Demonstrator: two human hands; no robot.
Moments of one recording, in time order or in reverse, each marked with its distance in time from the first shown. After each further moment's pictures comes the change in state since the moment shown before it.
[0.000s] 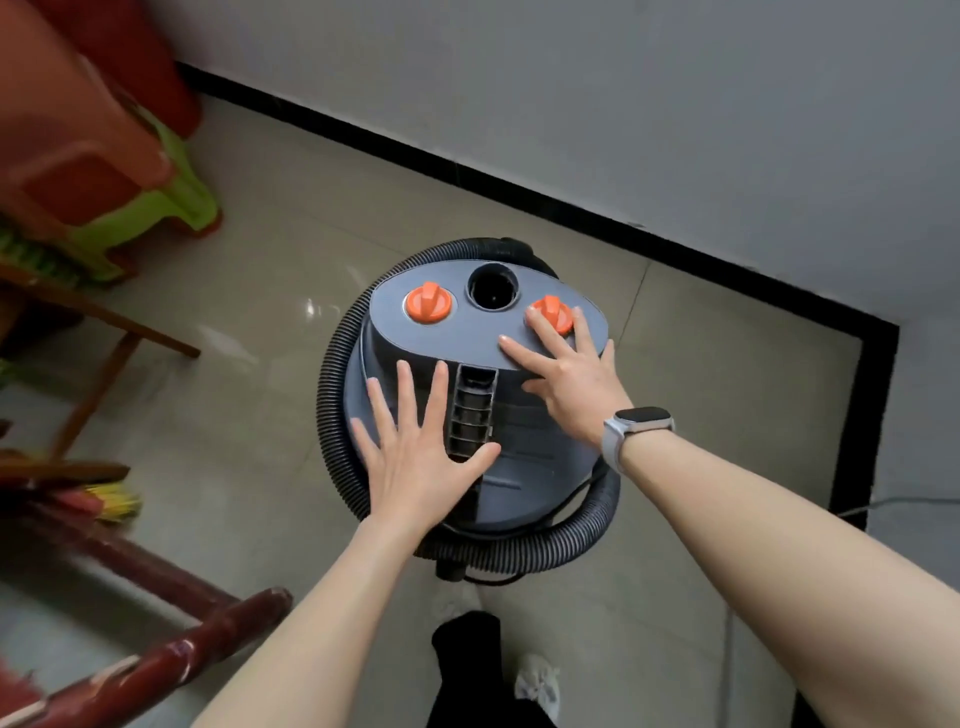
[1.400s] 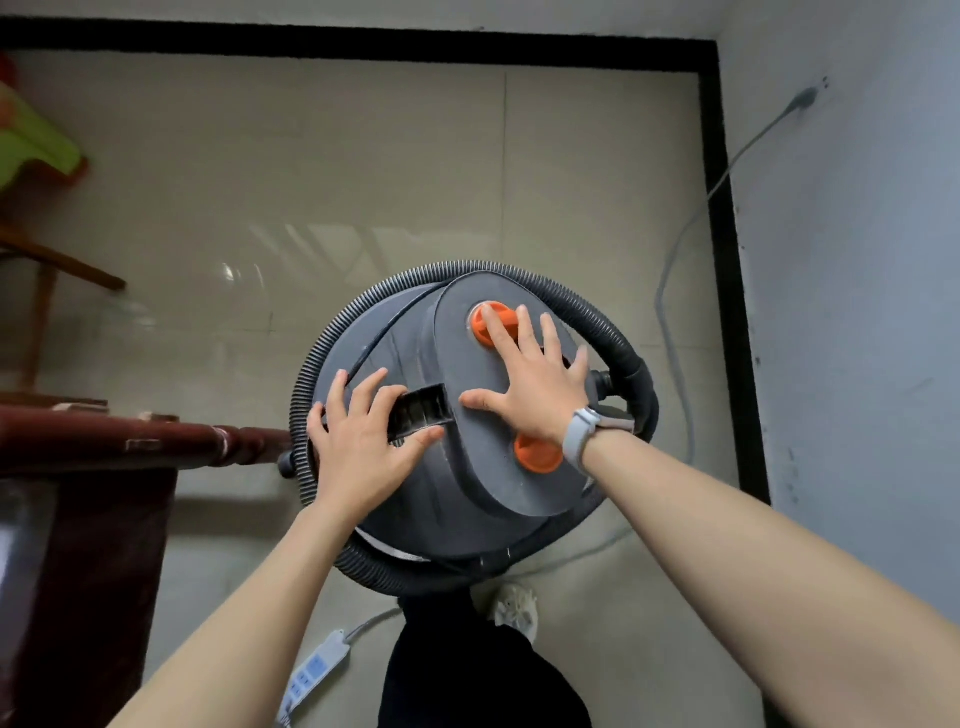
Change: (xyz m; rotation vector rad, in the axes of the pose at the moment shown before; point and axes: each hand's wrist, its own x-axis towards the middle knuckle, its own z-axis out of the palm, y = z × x) left_hand -0.345 -0.174 0.114 0.081 0.028 0.419; right_hand -0.404 -0.183 0.195 0.372 -0.004 0.473
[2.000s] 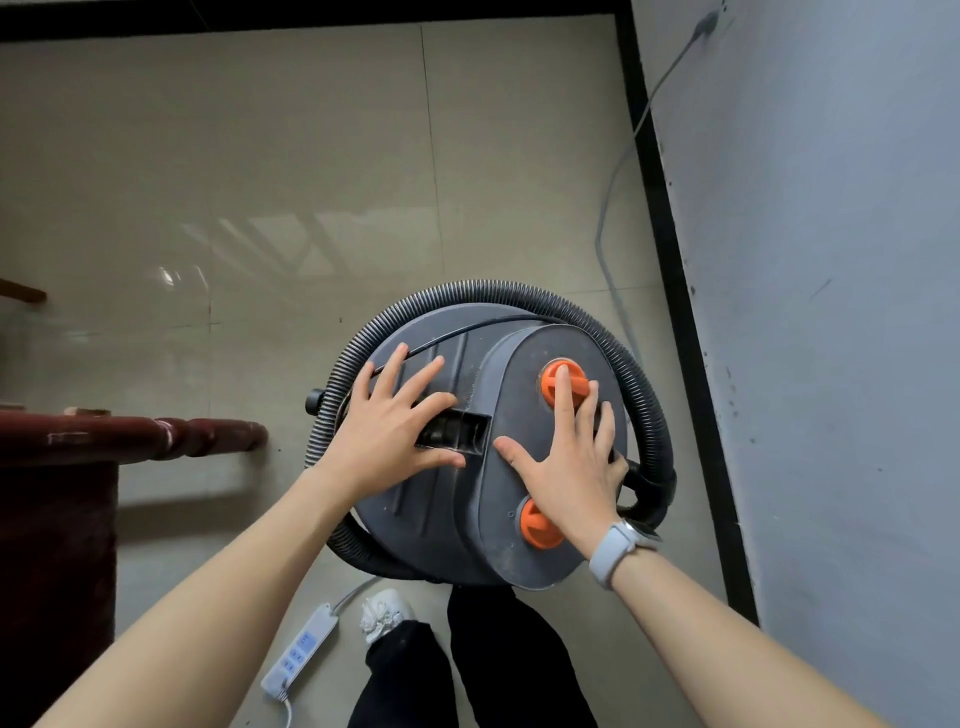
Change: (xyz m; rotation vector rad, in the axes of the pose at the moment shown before) left_hand -0.028 0.054 0.028 0.319 -0.301 0.676; right_hand -0.151 0.060 0.062 0.239 0.146 0.467
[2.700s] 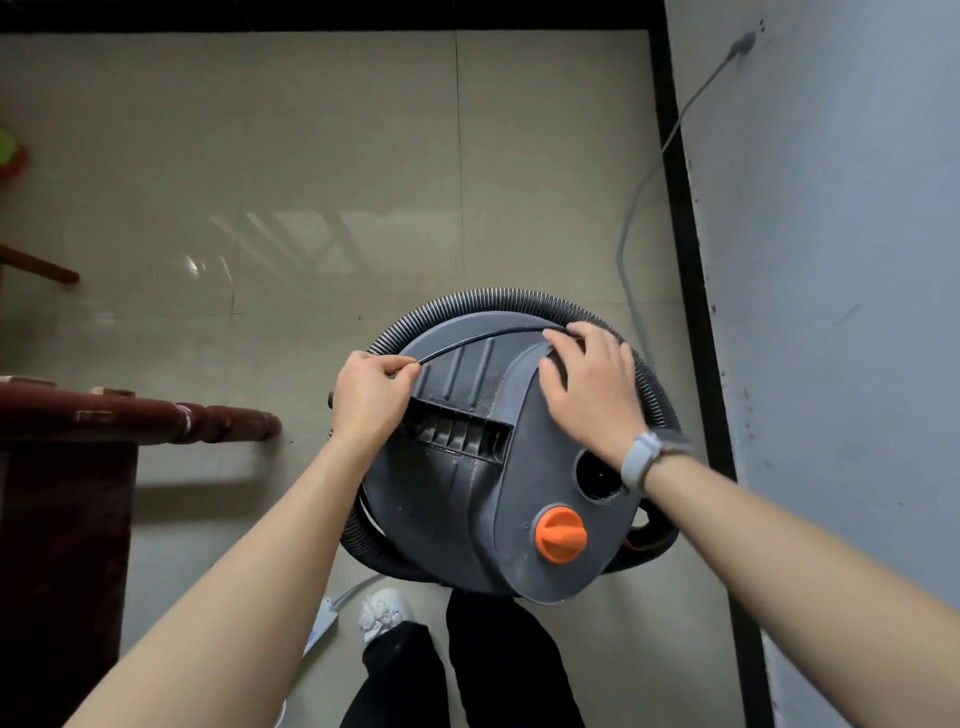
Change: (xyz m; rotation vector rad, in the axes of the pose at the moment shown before) left_hand 0.015 -0.004 -0.027 -0.737 0.301 -0.880; right_hand 0.069 -0.018 -0.031 -0.048 0.221 -0.390
